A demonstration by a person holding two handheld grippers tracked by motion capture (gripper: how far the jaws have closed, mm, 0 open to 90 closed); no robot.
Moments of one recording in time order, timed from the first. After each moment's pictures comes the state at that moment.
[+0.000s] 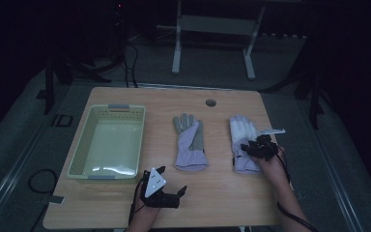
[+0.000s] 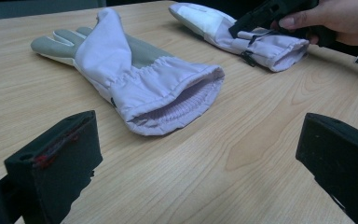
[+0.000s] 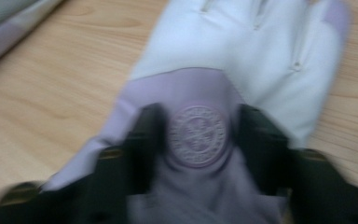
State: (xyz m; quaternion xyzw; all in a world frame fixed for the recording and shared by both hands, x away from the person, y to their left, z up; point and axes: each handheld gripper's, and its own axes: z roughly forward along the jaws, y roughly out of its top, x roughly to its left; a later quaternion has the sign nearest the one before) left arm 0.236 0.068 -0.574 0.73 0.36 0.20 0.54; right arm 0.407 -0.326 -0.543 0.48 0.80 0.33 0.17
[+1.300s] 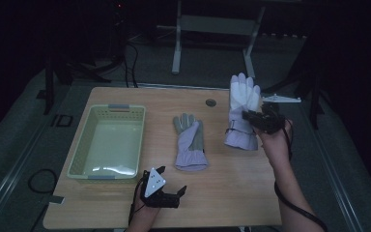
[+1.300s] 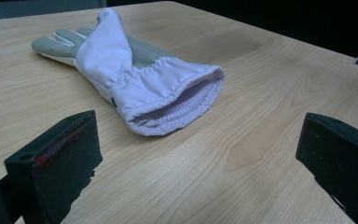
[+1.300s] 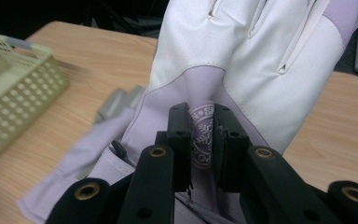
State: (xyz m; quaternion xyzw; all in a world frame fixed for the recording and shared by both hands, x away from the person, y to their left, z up) left arm 0.236 0.068 -0.574 0.73 0.36 0.20 0.54; right arm 0.391 -0.263 -0.382 0.48 0.75 0.40 0.21
